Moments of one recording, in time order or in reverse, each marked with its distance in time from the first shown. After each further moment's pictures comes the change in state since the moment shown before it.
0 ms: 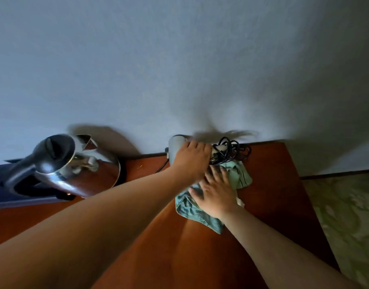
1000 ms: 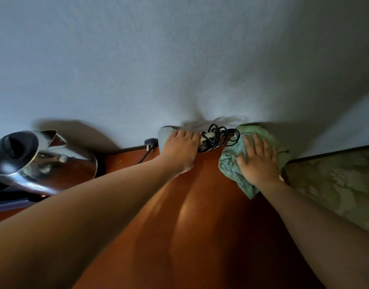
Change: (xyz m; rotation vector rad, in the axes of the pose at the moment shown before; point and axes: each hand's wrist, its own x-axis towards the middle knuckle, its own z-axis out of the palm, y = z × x) left_hand 0.015 0.022 0.006 -0.030 0.006 0.020; right_hand -0.023 0.158 -0.012 0.055 0.088 0.483
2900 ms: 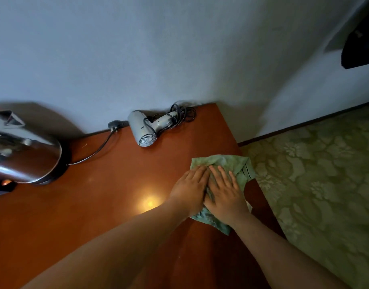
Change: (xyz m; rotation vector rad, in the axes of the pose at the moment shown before) left_hand -0.124 0.176 0.057 -0.275 -0.134 0.275; right_hand -0.204 0.034 0.069 -0.066 0.112 -0.228
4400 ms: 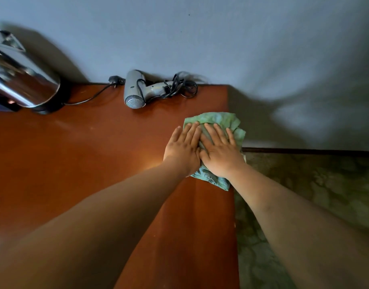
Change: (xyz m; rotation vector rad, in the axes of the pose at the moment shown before) left_hand 0.100 0.053 0.004 0.180 -0.012 -0.579; right_hand 0.108 0.108 -0.033 -0.032 -0.169 -0.383
